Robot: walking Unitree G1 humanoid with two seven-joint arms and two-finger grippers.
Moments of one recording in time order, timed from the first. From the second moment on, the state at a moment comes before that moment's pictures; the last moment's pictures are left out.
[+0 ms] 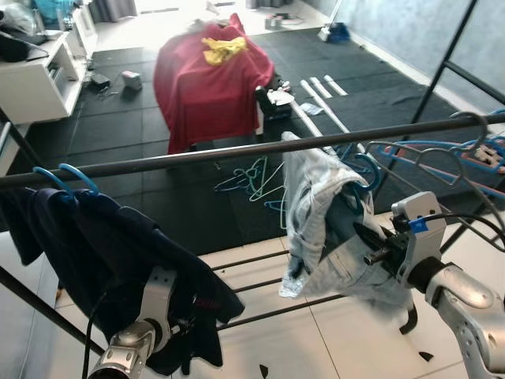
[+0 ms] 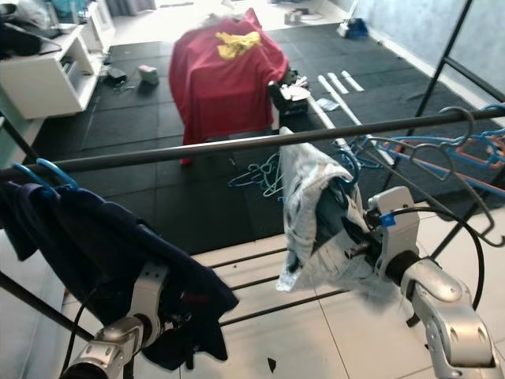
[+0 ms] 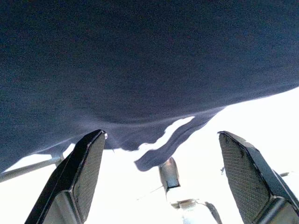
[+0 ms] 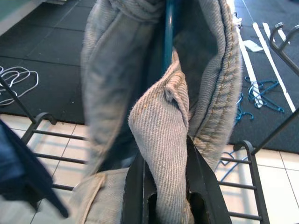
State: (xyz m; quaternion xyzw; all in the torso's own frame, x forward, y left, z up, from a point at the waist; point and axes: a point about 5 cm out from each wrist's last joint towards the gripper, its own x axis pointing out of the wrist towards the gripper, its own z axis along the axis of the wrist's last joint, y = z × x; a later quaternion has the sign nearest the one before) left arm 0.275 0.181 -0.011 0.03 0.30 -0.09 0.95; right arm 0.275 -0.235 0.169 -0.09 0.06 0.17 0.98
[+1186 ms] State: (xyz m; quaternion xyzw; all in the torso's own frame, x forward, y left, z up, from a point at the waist) left arm 0.255 0.255 -0.001 0.10 0.28 0.05 0.95; right arm 0.349 -0.266 0.200 -0.07 0.05 0.12 0.99
